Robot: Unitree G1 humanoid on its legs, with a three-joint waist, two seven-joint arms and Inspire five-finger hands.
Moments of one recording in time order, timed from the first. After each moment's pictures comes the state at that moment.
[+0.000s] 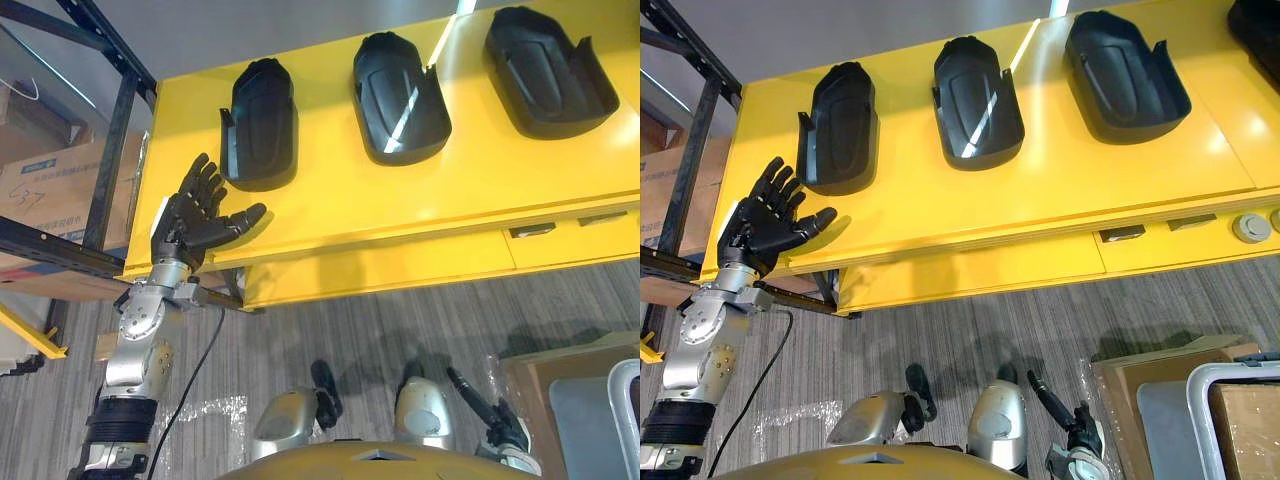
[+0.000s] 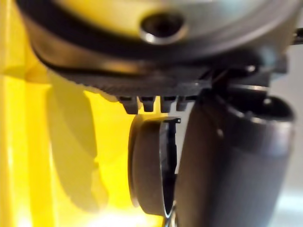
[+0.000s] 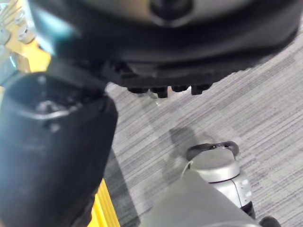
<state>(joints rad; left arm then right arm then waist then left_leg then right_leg) -0.01 0.42 0.07 0.00 -0.48 -0.11 -0.04 0.20 -0.14 -0.35 0.93 0.16 -0.14 -0.08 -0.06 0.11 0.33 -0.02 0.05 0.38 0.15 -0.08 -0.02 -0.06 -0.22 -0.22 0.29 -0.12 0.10</state>
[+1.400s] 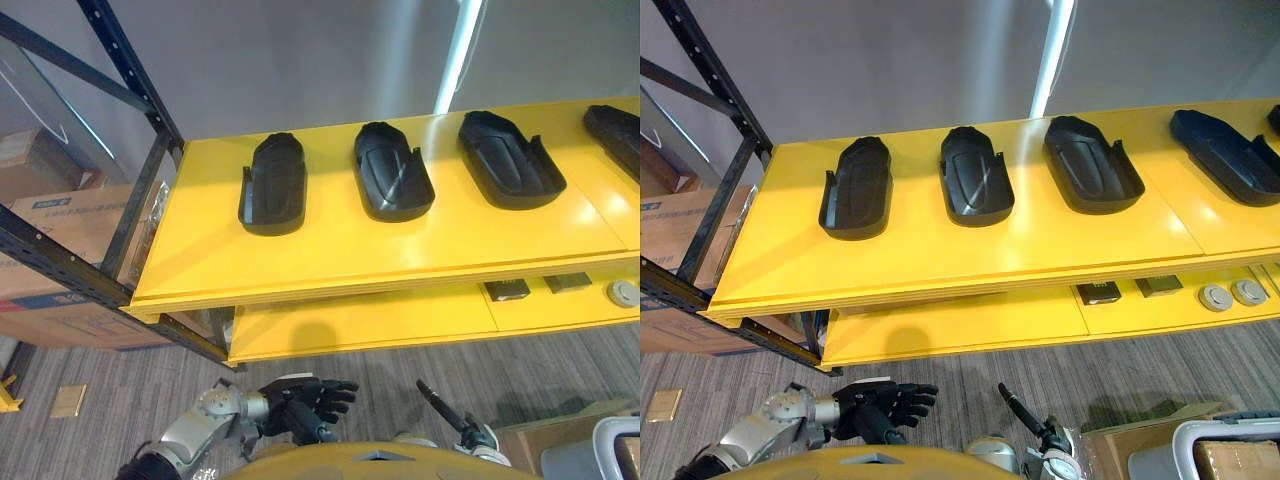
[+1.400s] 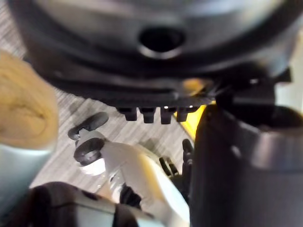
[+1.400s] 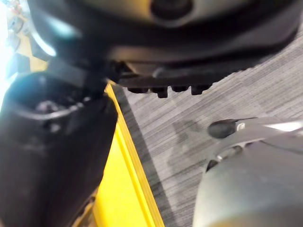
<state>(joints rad) 0.16 0.45 -0.53 0.26 -0.30 0.23 -0.54 0.12 -0.12 -0.22 1.06 0.17 -0.06 -0.09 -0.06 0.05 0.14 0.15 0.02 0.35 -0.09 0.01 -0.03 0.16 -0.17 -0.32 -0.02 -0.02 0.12</state>
